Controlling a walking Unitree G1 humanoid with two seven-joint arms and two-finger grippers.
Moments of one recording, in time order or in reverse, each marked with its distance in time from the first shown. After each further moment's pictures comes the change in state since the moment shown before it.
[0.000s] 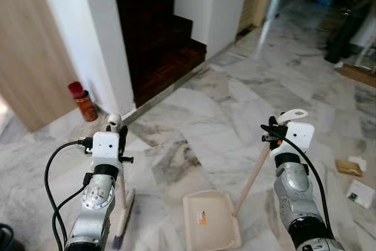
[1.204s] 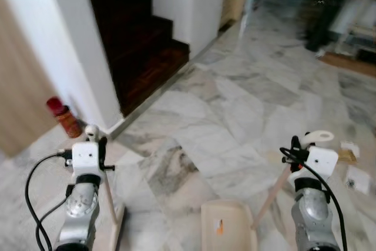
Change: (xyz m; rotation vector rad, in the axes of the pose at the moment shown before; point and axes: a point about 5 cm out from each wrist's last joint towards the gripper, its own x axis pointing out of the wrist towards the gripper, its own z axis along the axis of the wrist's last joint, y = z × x) left arm -0.002 0.023 -0.022 0.003 0.045 0.076; right arm -0.054 -0.056 -0.031 -0.059 0.016 -0.176
